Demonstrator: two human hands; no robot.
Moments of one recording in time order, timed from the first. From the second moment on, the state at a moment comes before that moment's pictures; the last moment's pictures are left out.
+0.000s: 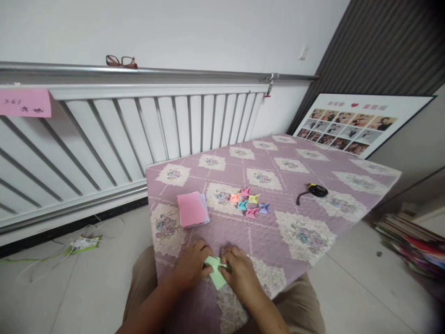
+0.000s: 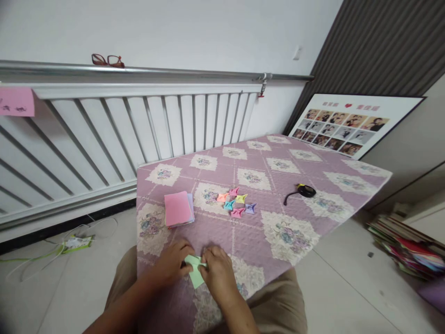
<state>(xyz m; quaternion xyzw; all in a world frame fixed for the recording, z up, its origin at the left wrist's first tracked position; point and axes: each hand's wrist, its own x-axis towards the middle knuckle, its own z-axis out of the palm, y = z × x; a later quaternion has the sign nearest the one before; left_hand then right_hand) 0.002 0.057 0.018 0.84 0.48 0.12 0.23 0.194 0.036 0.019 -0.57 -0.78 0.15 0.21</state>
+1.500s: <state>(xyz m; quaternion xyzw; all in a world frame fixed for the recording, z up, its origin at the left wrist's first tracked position) -0.015 0.042 0.003 0.93 0.36 0.07 0.03 0.225 0.005 -0.013 -0.49 -0.84 -0.03 0.23</state>
